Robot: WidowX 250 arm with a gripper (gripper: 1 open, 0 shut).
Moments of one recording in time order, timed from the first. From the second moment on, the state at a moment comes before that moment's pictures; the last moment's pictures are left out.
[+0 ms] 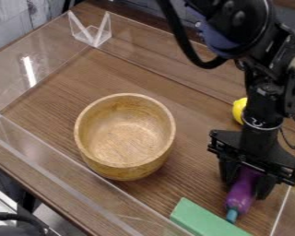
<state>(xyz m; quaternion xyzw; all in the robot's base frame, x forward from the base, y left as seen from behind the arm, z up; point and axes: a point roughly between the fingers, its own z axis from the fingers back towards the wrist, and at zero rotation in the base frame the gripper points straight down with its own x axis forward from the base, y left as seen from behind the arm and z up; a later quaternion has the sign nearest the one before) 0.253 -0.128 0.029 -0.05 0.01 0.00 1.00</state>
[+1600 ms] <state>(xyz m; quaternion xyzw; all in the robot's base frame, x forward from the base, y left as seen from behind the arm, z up) 0.268 -0.011 0.112 -0.02 0.01 0.08 1.00</state>
